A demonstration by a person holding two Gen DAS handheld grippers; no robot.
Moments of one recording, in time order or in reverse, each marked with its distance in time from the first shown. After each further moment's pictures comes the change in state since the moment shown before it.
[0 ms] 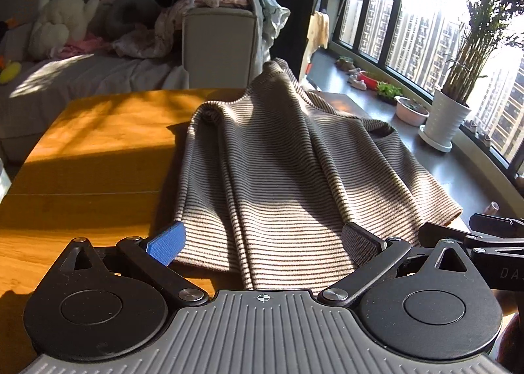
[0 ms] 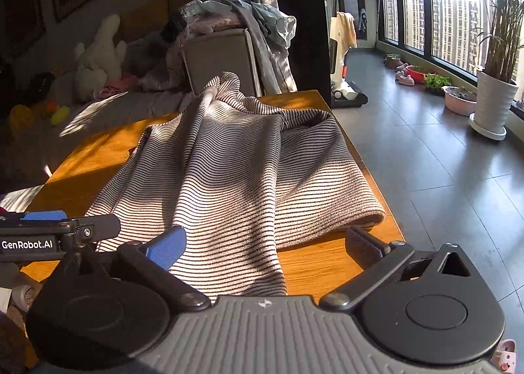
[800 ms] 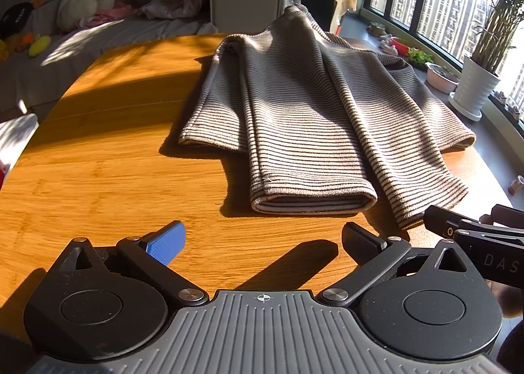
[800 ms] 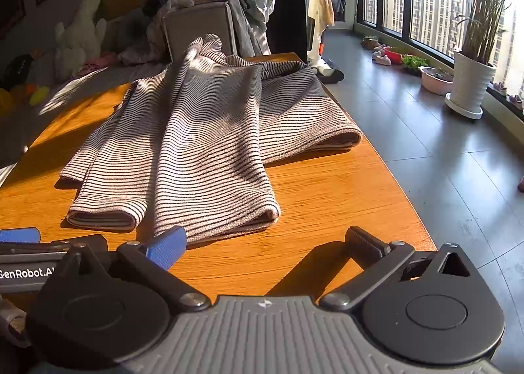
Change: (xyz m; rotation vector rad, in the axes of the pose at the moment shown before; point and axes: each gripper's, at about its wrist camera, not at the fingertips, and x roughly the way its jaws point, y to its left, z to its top) left arm -0.030 -0.025 -0.070 -0.019 0.138 0.140; right arm -0.017 0.009 -0.057 0.006 0.085 -0.123
